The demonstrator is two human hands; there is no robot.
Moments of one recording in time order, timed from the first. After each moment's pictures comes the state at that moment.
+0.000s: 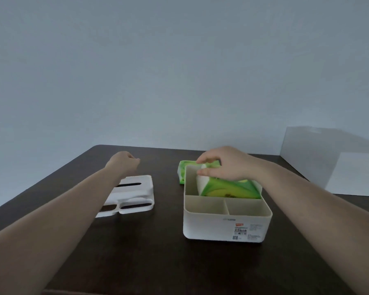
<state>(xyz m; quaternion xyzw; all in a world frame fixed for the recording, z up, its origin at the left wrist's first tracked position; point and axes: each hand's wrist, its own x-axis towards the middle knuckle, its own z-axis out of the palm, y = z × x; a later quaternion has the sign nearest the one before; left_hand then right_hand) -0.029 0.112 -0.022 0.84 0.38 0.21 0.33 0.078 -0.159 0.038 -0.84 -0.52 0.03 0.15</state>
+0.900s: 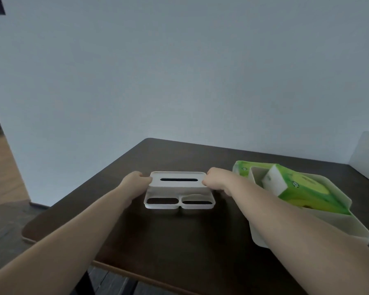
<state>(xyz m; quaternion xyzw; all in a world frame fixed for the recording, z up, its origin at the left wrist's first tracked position) -0.133 0.180 -0.078 0.77 0.47 0.17 0.41 0.017 0.014 -0.029 -0.91 -0.33 0.19 0.16</state>
